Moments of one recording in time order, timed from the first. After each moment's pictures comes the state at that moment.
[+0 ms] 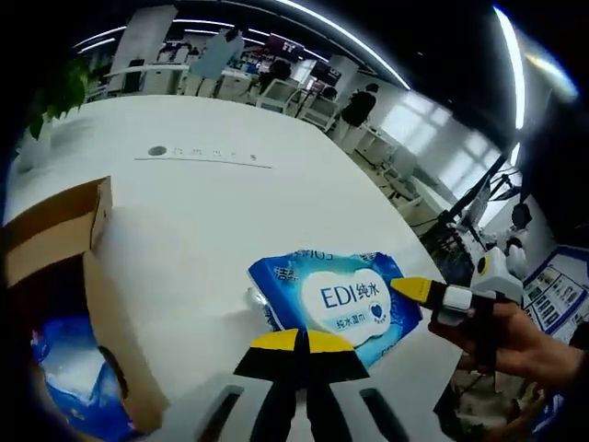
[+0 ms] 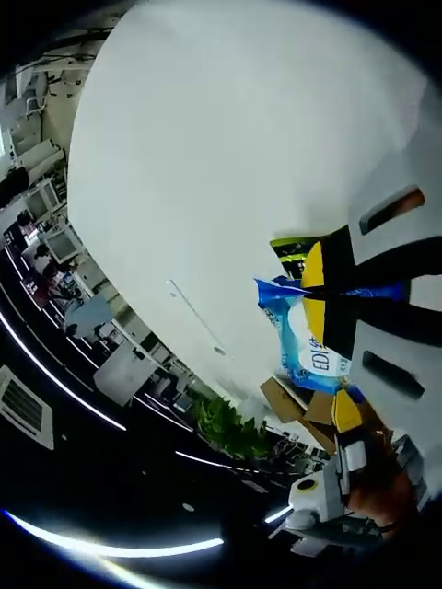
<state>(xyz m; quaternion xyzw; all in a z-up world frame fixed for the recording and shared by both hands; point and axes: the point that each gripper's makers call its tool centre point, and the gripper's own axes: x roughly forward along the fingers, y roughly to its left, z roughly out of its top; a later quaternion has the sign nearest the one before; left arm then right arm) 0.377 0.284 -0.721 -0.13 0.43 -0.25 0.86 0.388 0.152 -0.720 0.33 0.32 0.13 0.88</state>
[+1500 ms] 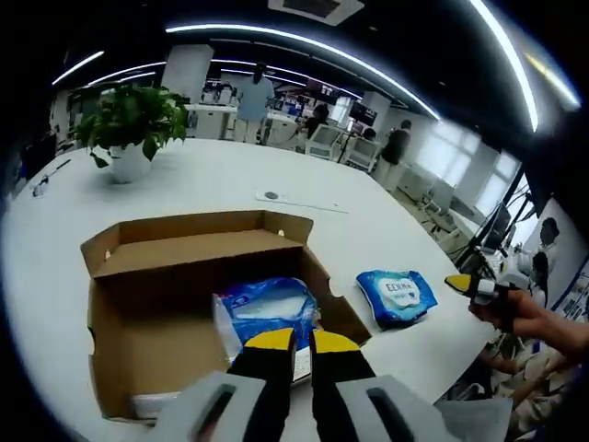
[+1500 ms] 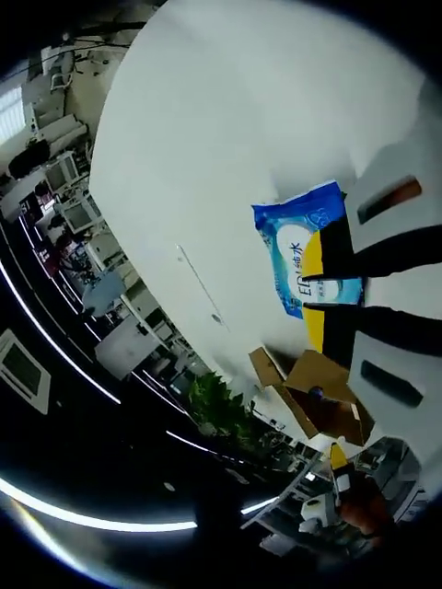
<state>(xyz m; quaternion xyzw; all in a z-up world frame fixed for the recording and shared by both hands) 0.290 0.498 -0.647 -0.11 0.34 -0.16 0.92 0.338 0.184 -0.667 0.28 0.28 0.18 0.90</state>
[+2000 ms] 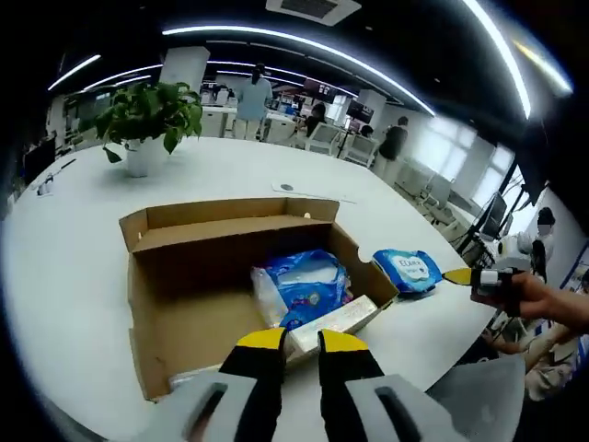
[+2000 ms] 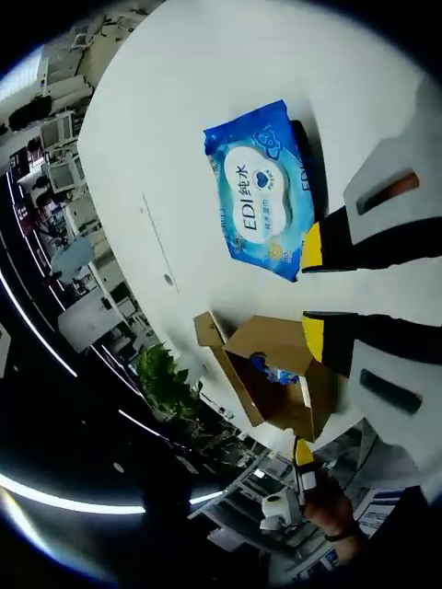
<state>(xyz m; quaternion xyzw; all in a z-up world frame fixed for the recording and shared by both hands) 0.248 0.543 -0.674 -0.08 0.34 -0.17 0.92 0.292 0.278 -0.687 0.19 0.34 0.26 0.88</state>
